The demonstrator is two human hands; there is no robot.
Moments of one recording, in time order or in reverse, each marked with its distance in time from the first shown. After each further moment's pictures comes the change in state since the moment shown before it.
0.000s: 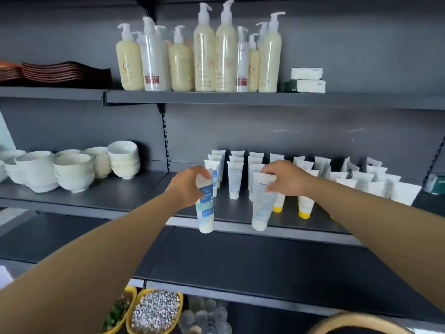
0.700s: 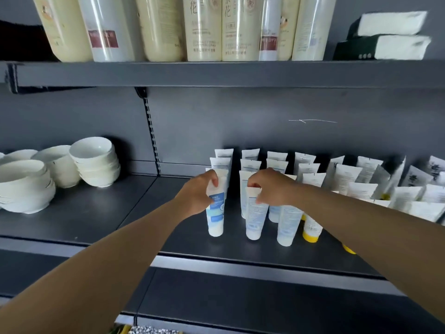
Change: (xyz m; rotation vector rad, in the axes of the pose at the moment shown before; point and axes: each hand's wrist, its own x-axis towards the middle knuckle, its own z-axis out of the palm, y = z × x) left_hand 0.195 -0.080 0.075 0.049 -0.159 0.044; right_hand 0.199 0.039 0.079 -0.124 -0.205 0.017
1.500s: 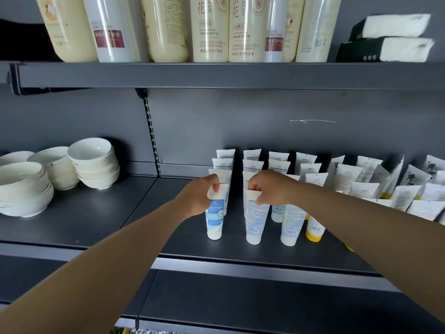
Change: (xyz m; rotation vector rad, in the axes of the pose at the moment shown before) left_hand 0.007 -0.015 -0.004 0.066 -0.069 0.066; right_hand 0.005 -0.011 0.000 0.061 -0.038 0.045
